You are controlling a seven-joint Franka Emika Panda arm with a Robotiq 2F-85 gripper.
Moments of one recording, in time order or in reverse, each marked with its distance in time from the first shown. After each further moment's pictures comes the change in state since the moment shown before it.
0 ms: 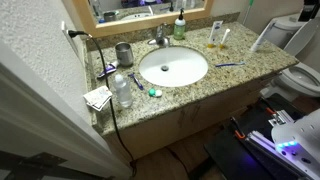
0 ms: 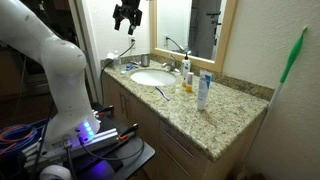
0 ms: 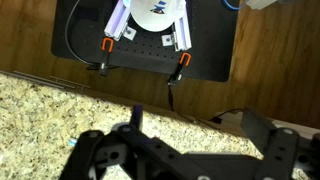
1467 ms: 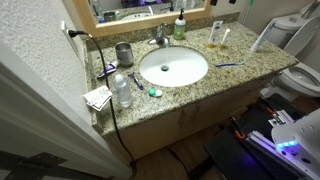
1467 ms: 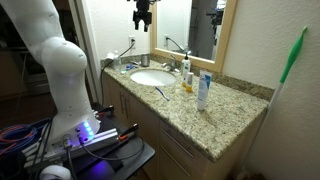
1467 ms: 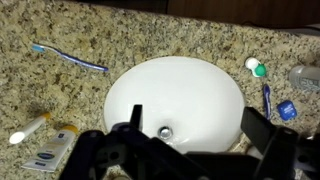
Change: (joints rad) arm 0.026 0.461 0.227 0.380 0.071 0.335 0.383
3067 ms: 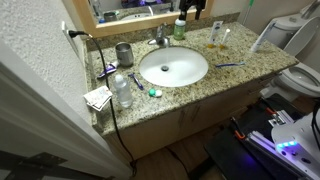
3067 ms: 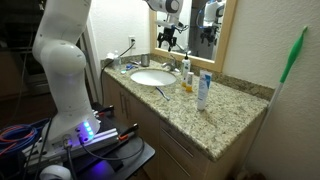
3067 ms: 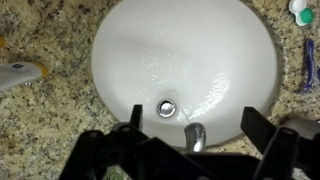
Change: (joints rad) arm -0.039 0.645 -0.073 0.523 0.024 0.030 -0.235
